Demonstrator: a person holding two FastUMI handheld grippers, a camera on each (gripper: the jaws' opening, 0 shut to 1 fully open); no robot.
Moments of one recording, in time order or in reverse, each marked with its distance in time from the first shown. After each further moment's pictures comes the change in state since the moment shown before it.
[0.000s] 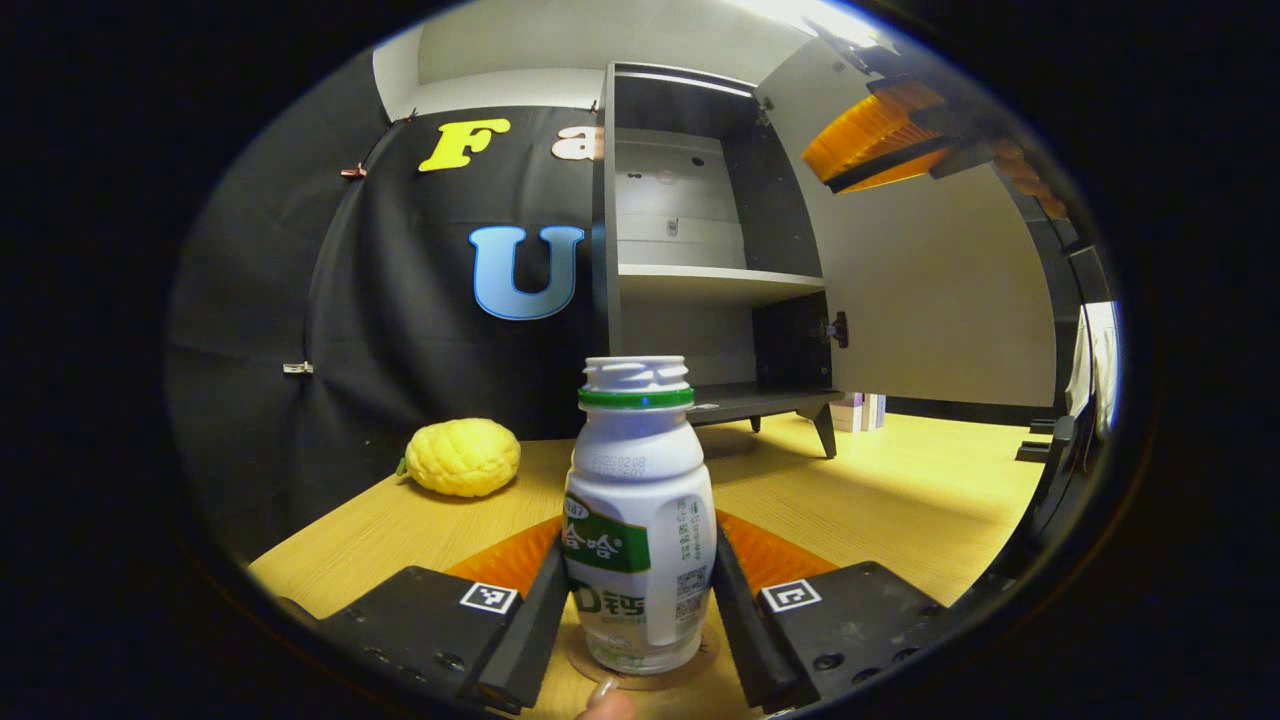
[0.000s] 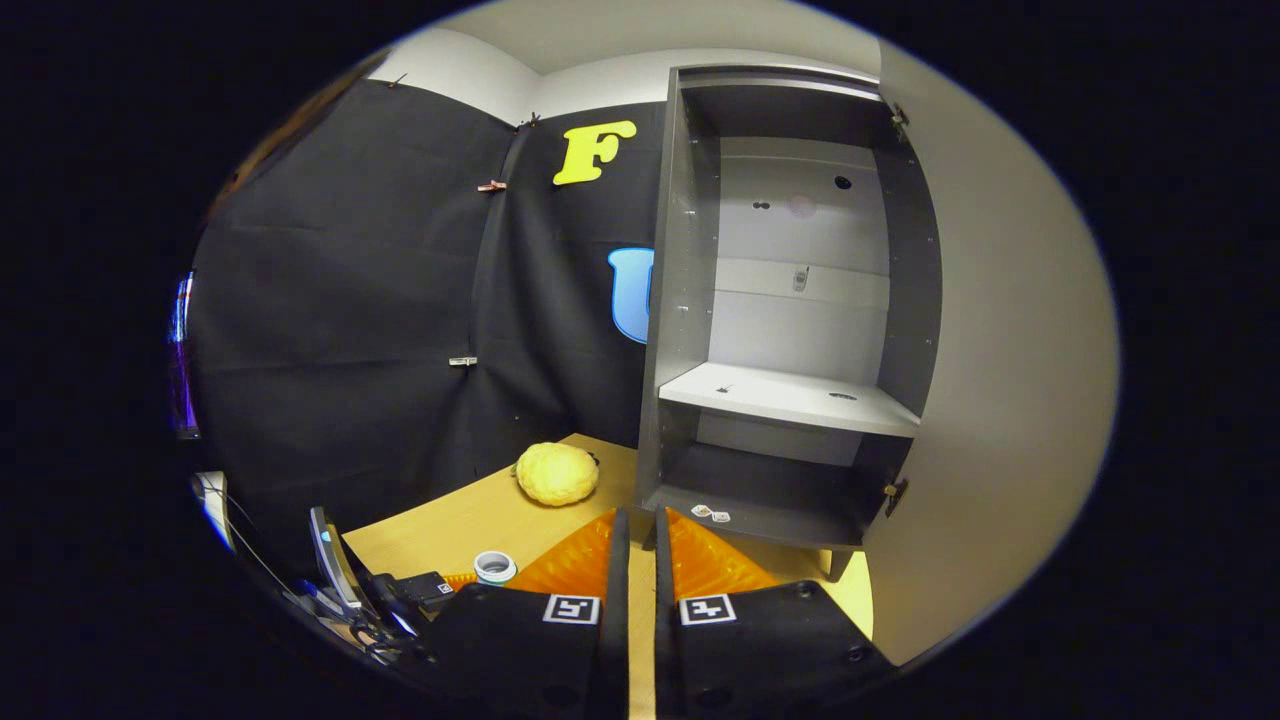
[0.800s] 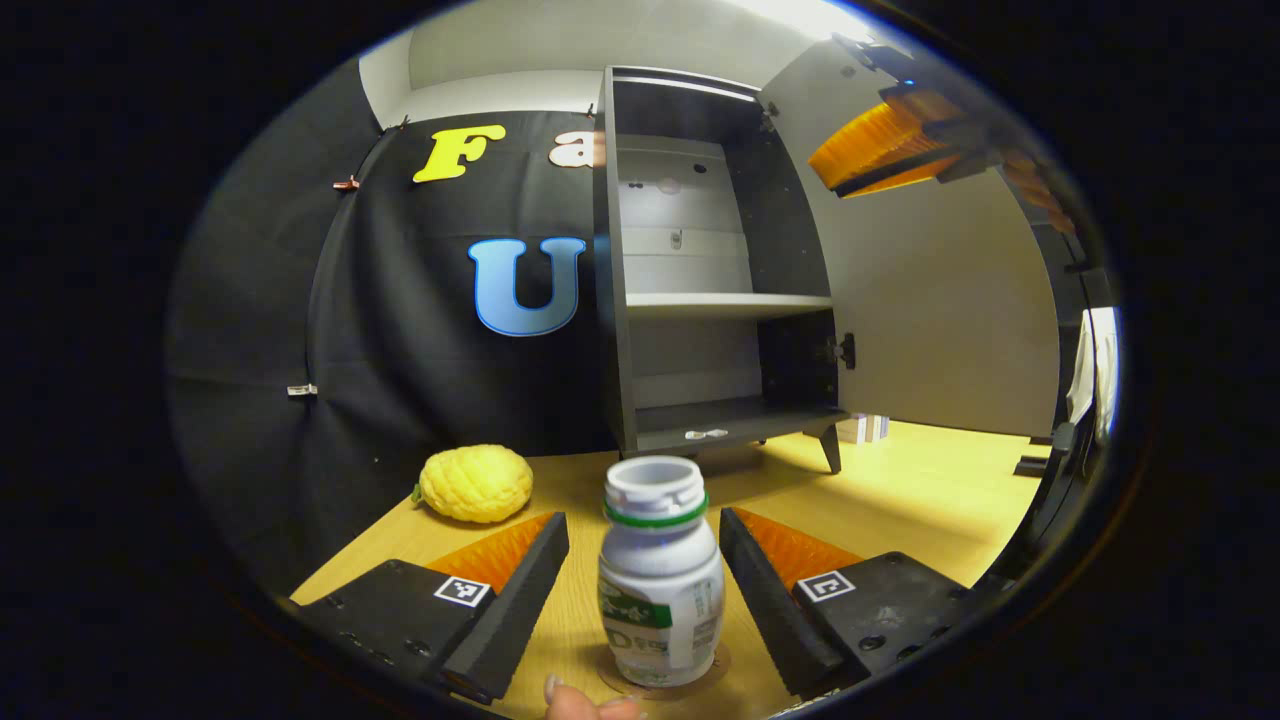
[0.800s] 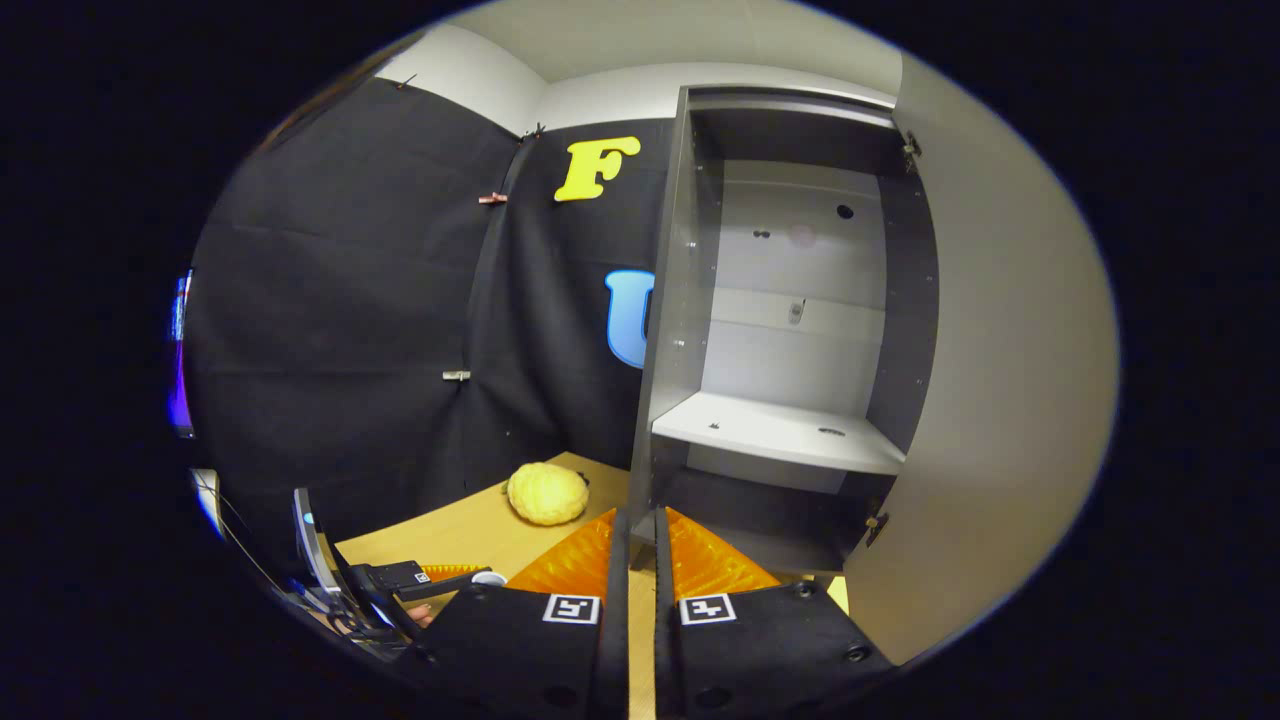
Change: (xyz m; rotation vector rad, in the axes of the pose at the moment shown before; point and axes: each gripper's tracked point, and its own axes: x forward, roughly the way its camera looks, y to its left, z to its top) left arm -0.005 0.017 0.068 0.012 -0.004 -0.002; right arm -0.011 -0.003 0.057 -0.036 -0.085 -0.028
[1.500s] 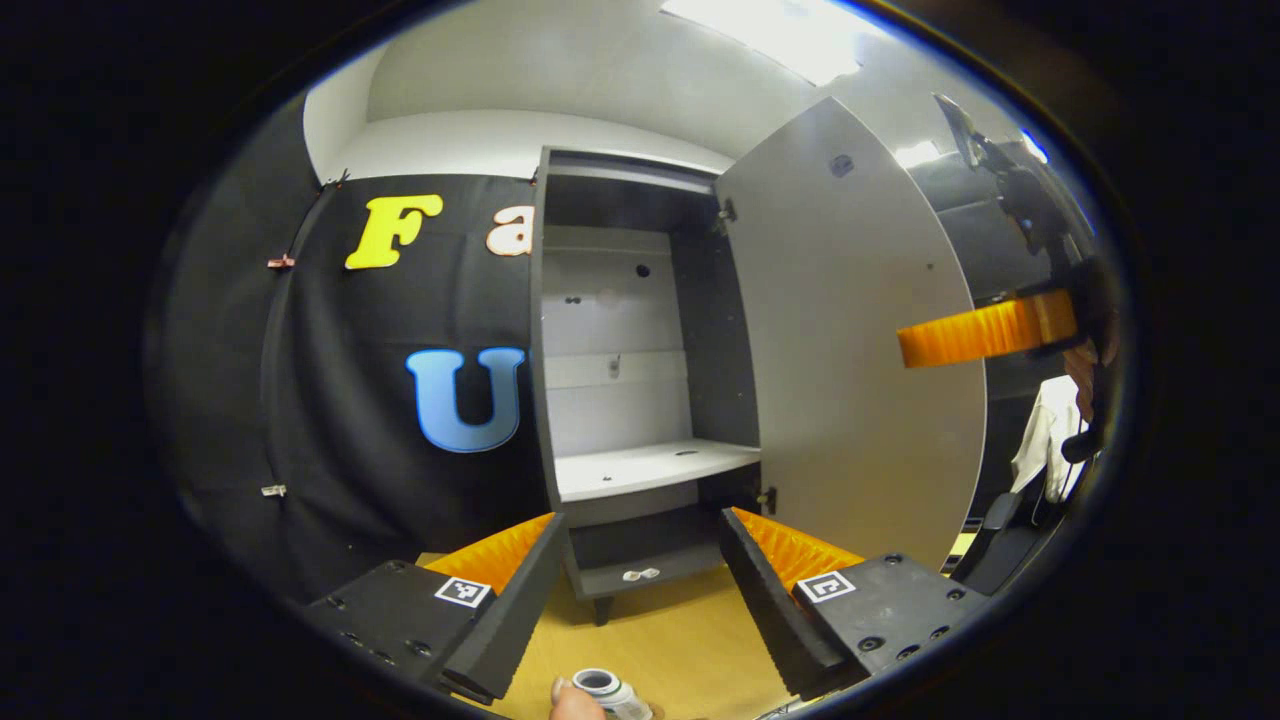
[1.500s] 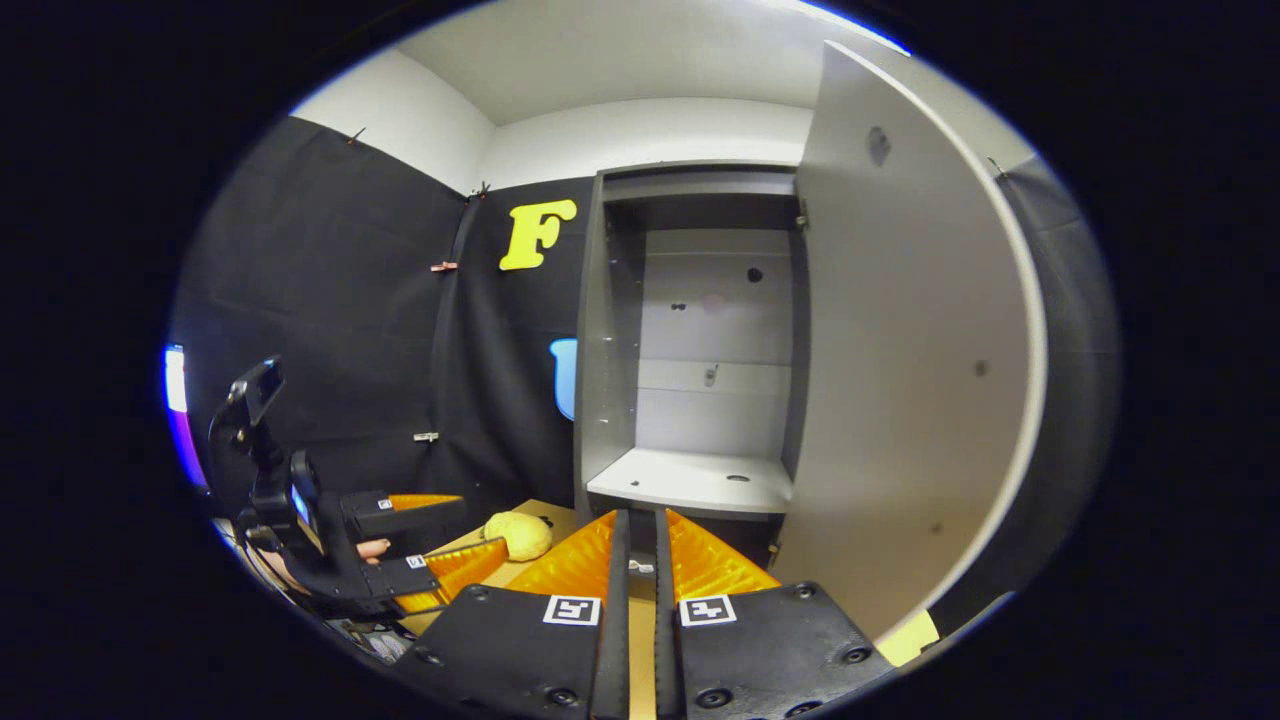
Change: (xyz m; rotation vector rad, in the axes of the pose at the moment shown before) left arm -0.024 -0.058 0.243 0.044 -0.137 -0.179; right arm -0.128 -0.082 0.089 0.093 -0.093 -0.136
